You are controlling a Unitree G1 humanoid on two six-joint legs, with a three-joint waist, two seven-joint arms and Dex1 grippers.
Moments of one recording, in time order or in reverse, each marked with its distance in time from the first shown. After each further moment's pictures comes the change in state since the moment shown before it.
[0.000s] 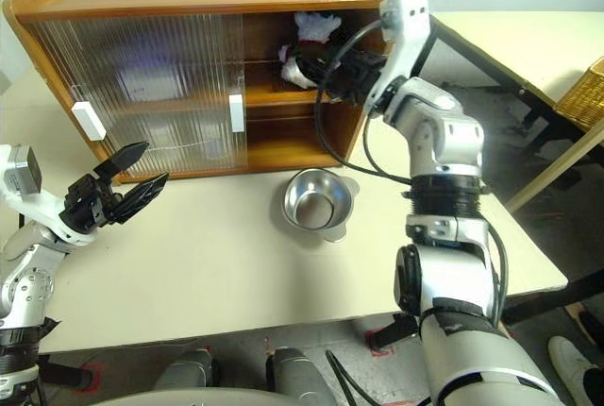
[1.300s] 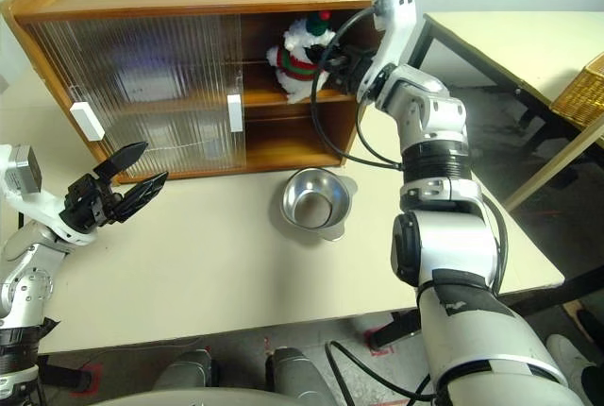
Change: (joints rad) left arm 0.007 0.005 0.003 -0.007 0.002 0.004 0.022; right arm -0.276 0.042 0.064 0.576 -0.069 -0.285 0.098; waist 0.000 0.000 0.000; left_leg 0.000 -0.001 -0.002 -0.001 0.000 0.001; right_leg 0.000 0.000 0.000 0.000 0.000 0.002
